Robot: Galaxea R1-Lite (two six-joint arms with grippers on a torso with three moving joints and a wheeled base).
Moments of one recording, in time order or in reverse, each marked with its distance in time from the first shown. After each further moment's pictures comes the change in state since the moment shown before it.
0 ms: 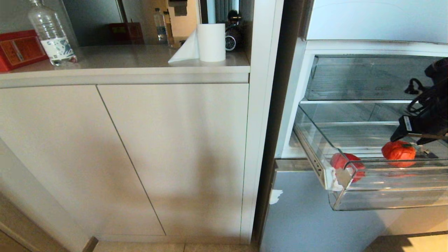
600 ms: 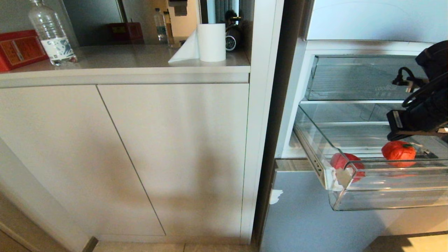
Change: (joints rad) left arm 0.000 0.000 0.000 0.000 0.000 0.000; right arm 0.164 -0.150 0.085 0.049 0.005 0.067
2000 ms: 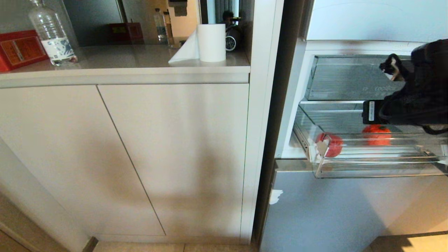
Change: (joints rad) left arm 0.000 0.000 0.000 0.000 0.000 0.000; right arm 0.179 -0.163 0.459 -0.753 -0.118 -0.022
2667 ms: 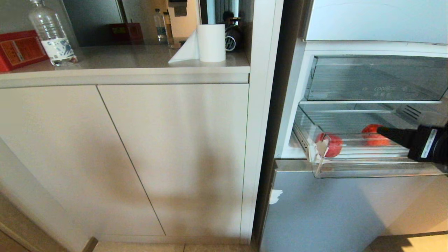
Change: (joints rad) left arm 0.000 0.000 0.000 0.000 0.000 0.000; right arm 0.188 -0.495 0.546 -0.273 -0.029 0.114
